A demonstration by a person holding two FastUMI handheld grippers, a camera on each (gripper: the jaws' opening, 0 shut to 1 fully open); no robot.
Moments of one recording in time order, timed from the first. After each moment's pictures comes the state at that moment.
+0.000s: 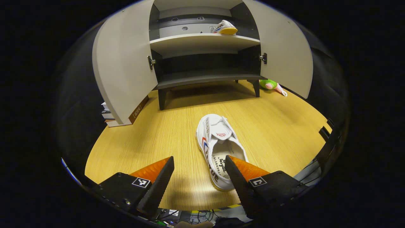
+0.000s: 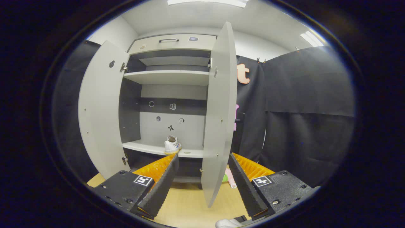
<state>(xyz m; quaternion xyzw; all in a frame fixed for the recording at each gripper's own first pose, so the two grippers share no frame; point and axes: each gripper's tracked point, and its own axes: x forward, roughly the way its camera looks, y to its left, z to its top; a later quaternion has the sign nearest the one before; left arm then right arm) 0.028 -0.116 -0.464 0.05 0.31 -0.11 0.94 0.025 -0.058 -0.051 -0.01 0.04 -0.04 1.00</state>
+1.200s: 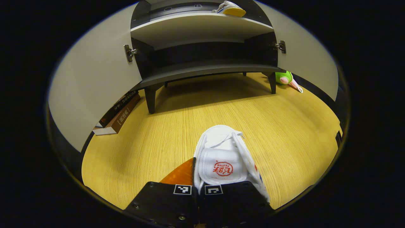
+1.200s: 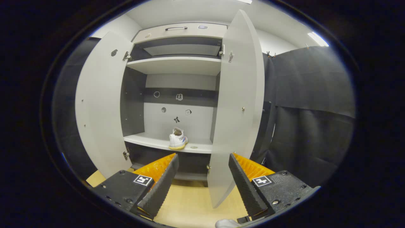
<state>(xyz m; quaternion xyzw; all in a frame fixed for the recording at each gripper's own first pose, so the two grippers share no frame) 0.107 -0.128 -0.490 0.06 0.34 -0.10 0.94 0.069 -0.039 -0.071 -0.01 0.07 -0.01 1.00</state>
